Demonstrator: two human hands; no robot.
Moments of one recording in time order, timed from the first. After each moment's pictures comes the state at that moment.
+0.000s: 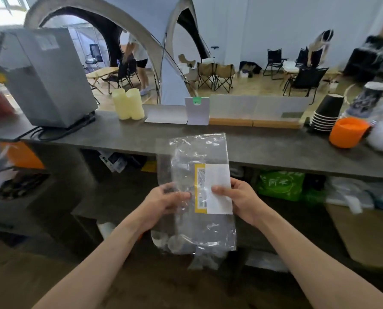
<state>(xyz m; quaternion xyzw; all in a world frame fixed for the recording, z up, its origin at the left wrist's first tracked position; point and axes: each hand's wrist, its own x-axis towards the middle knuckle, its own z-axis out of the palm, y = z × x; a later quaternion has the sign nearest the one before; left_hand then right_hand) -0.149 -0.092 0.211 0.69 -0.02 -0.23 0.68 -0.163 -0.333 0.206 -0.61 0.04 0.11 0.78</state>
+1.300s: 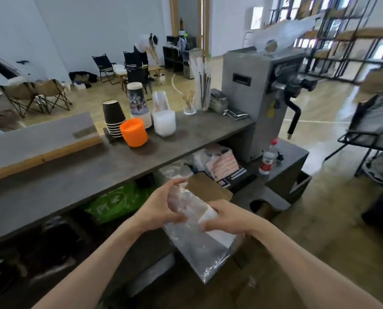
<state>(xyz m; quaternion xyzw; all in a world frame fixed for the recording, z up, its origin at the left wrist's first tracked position) -0.212 -0.580 0.218 0.71 -0.50 -0.29 0.41 -0.389 -0.724 0.202 -0.85 0.21 0.05 0.48</state>
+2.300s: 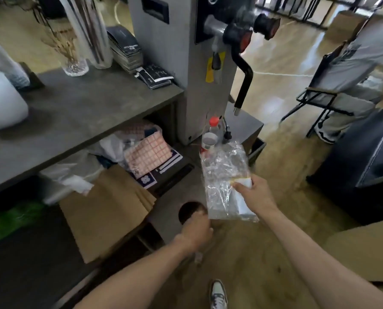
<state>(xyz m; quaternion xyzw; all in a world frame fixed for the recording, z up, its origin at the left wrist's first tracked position) -0.393 -0.969 -0.033 0.76 -0.54 -0.36 0.05 -0.521 -1.076 0.083 -0.65 0.55 -0.22 0.47</state>
